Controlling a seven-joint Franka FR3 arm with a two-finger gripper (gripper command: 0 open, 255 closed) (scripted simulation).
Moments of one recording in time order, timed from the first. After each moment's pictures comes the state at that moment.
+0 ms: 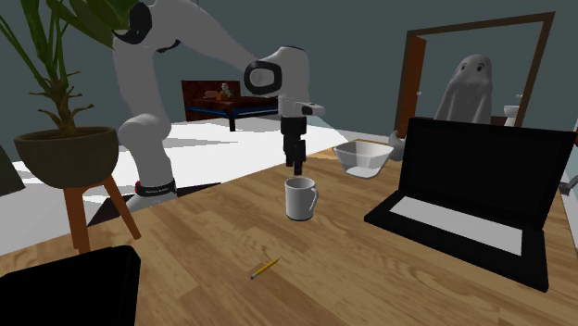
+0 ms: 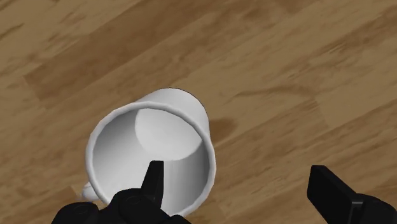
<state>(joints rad) -0.23 -0.02 -0.41 -2.19 -0.09 2.19 -0.48</state>
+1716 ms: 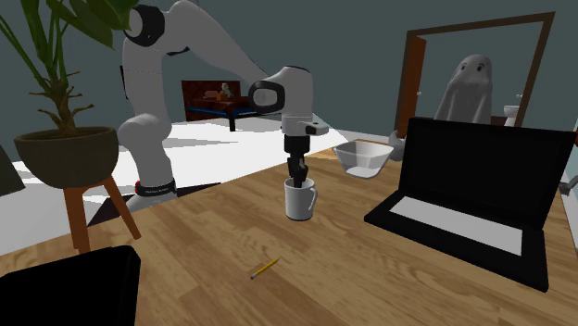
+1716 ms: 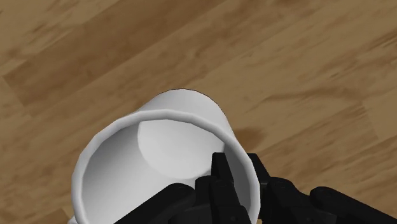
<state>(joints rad) -0.25 0.09 -0.43 -2.20 -0.04 2.31 -0.53</state>
